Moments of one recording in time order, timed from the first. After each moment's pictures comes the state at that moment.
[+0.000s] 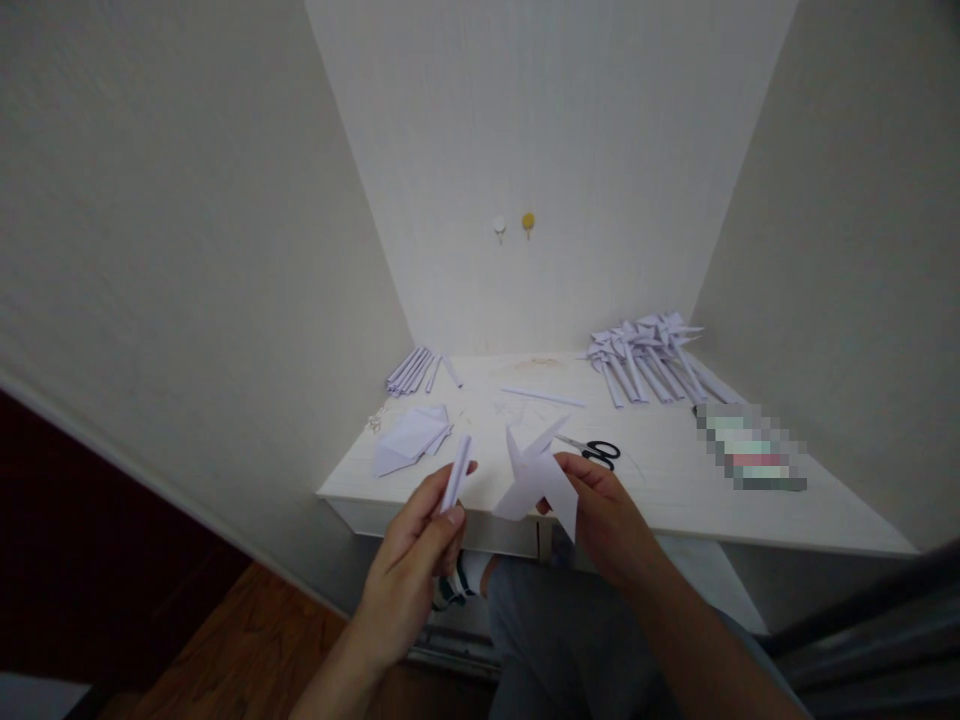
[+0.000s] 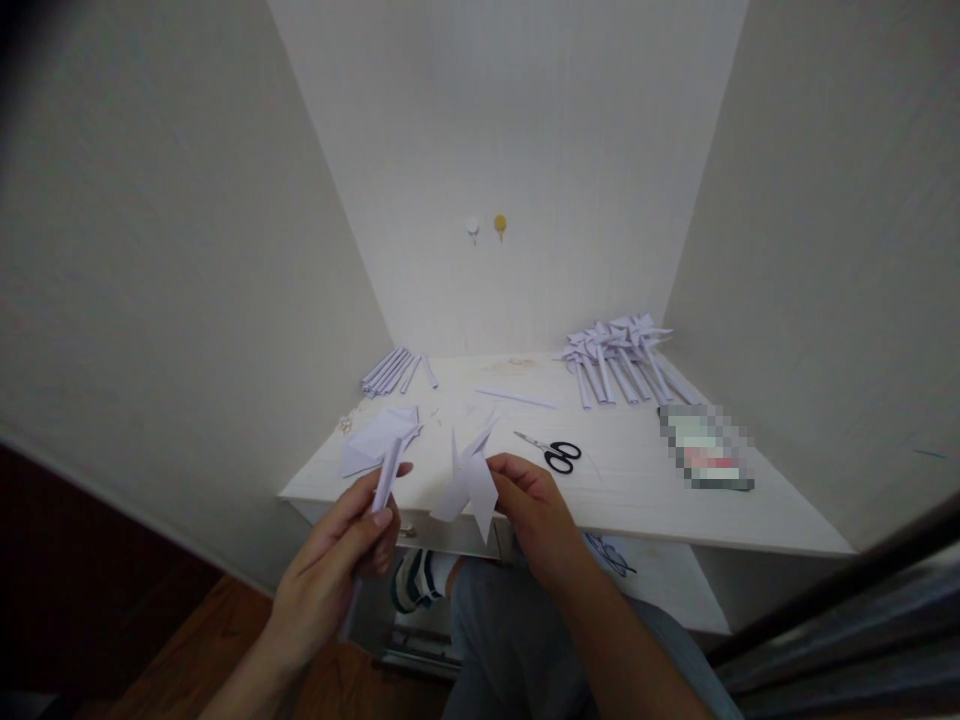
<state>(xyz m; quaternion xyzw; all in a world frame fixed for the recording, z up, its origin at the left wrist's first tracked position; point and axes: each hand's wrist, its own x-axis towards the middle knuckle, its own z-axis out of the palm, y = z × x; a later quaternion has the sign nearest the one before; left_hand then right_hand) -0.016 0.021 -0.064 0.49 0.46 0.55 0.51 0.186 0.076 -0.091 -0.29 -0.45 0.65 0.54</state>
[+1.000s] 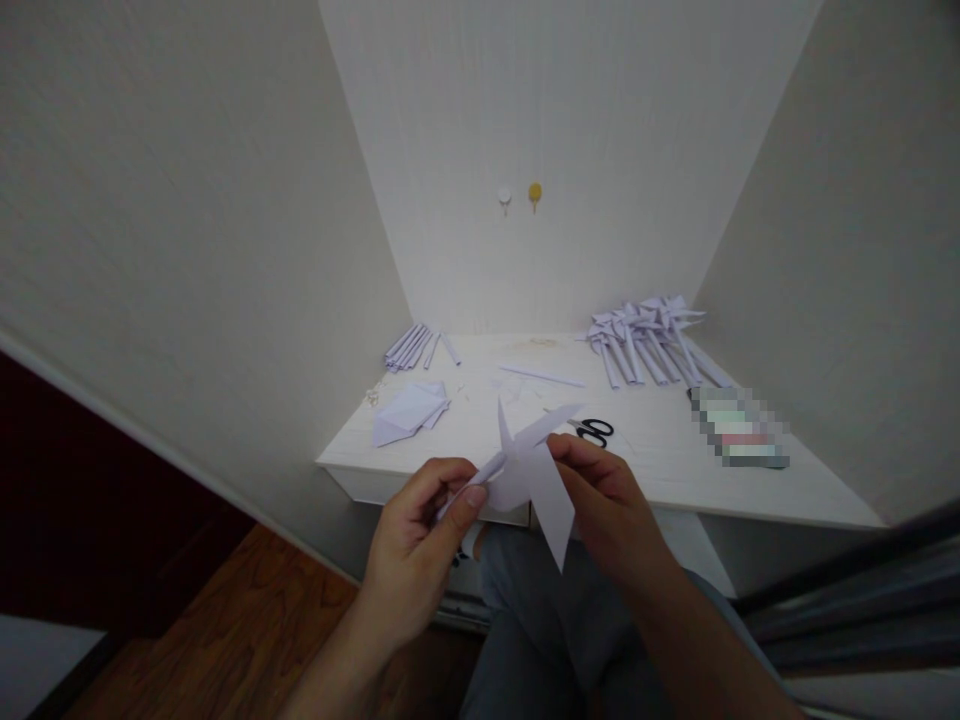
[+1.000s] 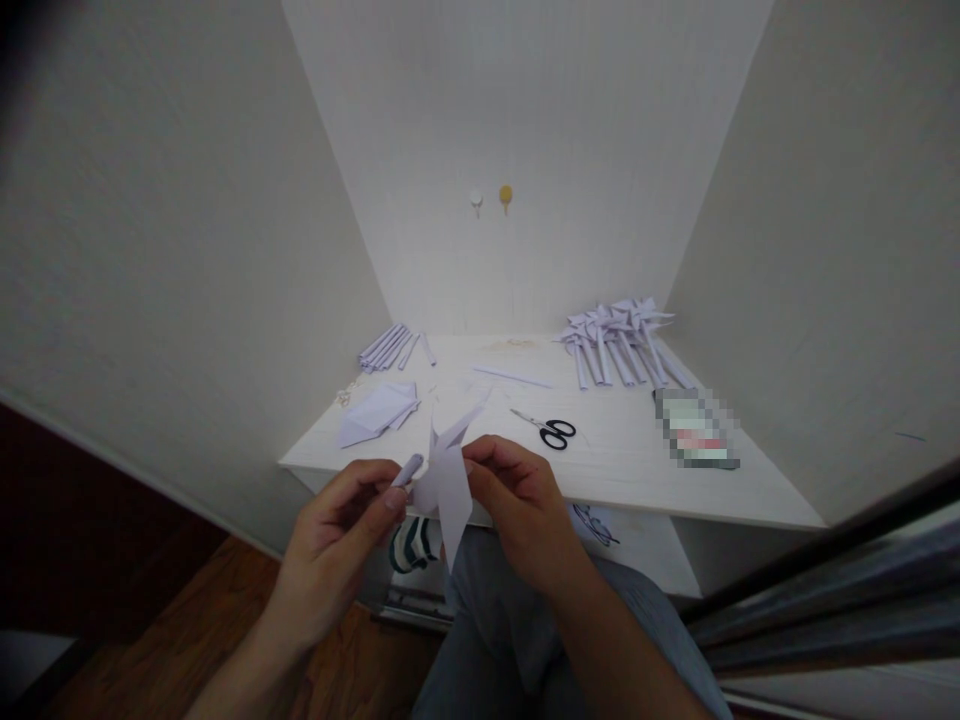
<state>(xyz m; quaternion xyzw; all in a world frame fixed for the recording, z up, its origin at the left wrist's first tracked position) -0.007 0.003 -0.063 0.60 0.46 0.55 0.36 0.180 0.038 -0.061 -0.26 -0.48 0.62 0.55</state>
